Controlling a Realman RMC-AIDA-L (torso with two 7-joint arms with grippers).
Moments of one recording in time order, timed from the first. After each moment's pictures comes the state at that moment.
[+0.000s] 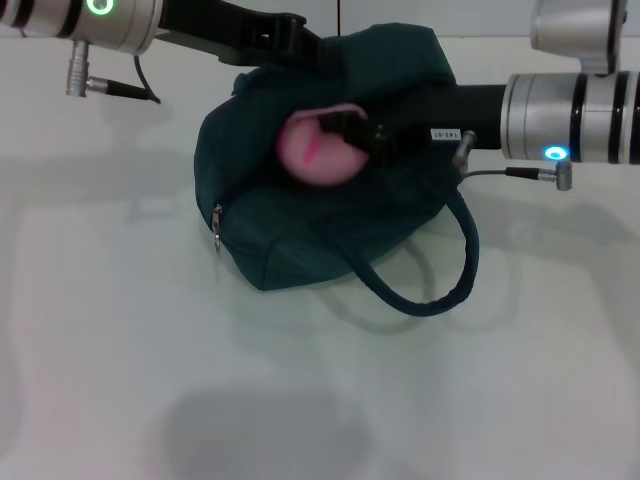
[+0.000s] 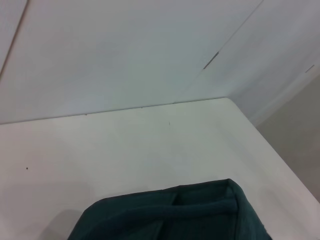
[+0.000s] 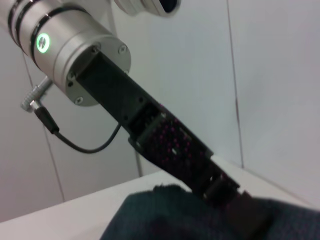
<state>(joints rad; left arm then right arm) -0.79 -2.07 0.93 1.11 2.18 1.52 -2.61 0.66 2.03 -1.55 -0.84 -1.39 -0.97 1.60</state>
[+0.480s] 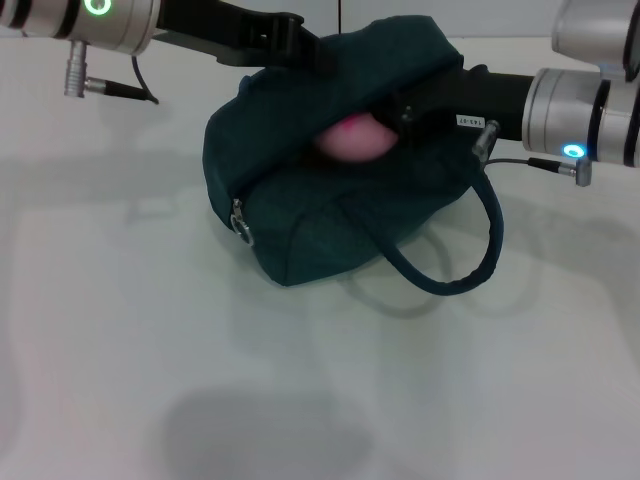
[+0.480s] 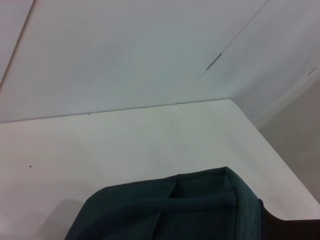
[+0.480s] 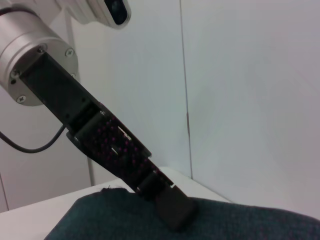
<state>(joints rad) -0.79 -2.07 0.93 1.11 2.18 1.52 -2.62 0.59 2.03 -1.57 -0.89 -1.35 -0.85 1.53</state>
